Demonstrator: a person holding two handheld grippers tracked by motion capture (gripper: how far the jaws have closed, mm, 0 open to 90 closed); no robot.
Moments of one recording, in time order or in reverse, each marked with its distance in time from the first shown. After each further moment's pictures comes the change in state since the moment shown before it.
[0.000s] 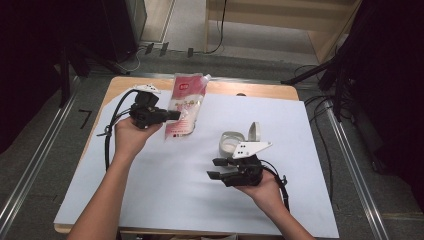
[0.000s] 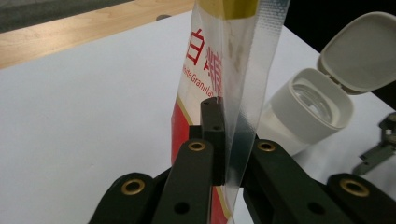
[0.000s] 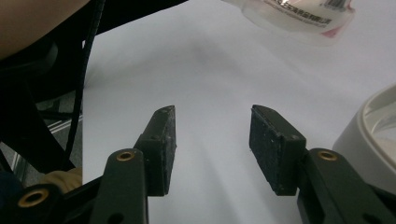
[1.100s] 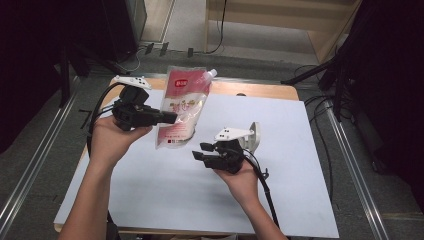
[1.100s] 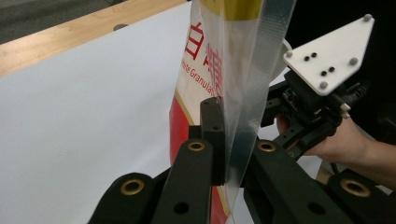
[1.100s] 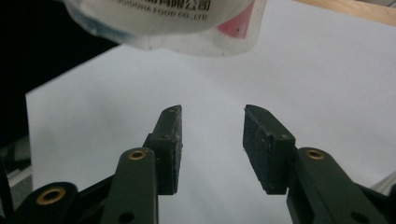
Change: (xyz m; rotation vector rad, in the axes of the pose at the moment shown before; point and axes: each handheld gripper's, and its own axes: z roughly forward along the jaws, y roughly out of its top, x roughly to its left) left arm -0.058 0.027 -0.075 0.046 -0.093 0.045; right arm 0.002 0.041 0.039 -0.036 -0.178 0.099
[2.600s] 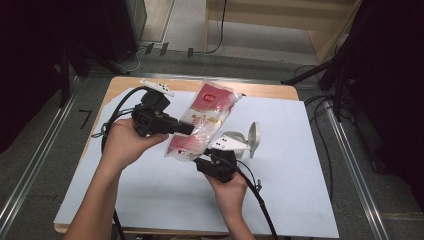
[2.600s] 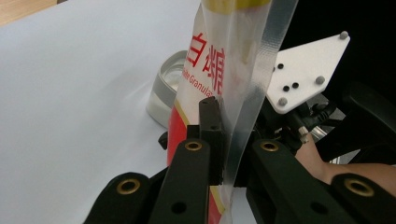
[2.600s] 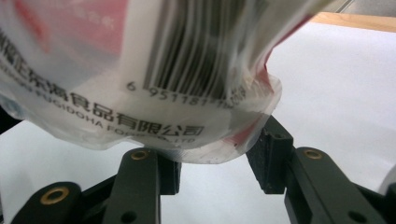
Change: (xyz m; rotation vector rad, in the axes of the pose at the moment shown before) left arm -0.032 0.012 0.024 0.119 -0.095 0.015; right arm 0.026 -0.015 0.011 -0.129 -0.136 0.136
